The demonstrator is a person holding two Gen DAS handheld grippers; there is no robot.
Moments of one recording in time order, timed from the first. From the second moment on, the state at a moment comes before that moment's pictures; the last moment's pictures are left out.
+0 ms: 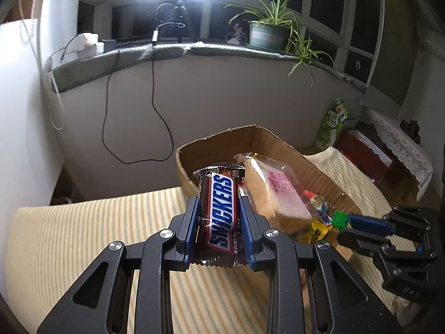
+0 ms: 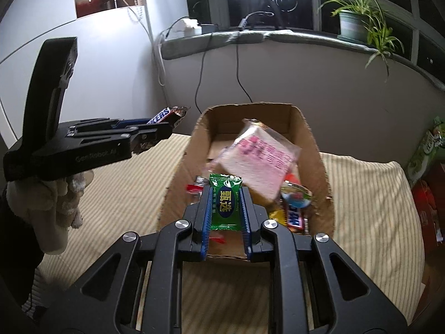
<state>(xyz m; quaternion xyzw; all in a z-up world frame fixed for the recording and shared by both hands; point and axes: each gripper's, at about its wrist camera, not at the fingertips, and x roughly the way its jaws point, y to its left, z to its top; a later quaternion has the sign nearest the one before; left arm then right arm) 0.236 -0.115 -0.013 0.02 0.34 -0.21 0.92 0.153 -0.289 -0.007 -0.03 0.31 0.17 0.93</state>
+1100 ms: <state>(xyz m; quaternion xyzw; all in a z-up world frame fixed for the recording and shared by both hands) 0.292 -0.152 -0.040 0.04 0.37 -0.22 0.90 0.198 -0.307 -0.035 -0.02 0.35 0.17 0.92</state>
